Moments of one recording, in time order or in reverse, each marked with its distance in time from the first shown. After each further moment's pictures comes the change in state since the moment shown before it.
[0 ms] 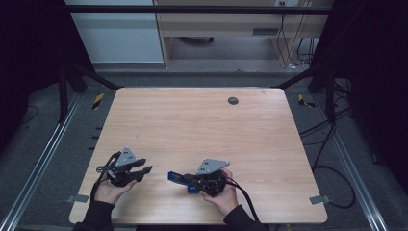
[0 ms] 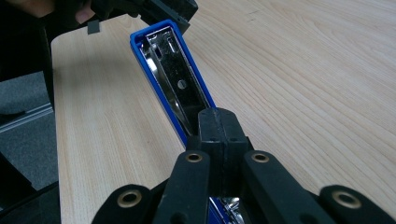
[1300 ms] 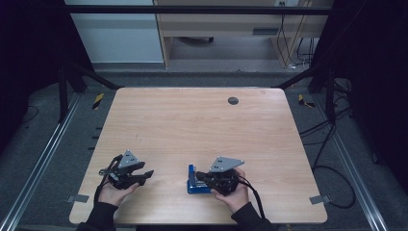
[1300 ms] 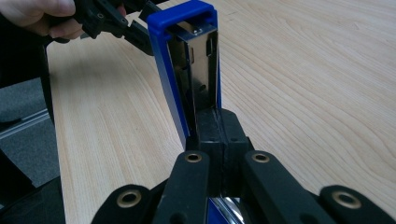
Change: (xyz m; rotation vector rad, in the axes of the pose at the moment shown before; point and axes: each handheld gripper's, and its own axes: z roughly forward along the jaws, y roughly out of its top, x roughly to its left) left arm -0.004 -0.009 0.007 0.044 0.007 -0.059; right arm -0.014 -0.006 -0.031 -0.012 -0.029 0.035
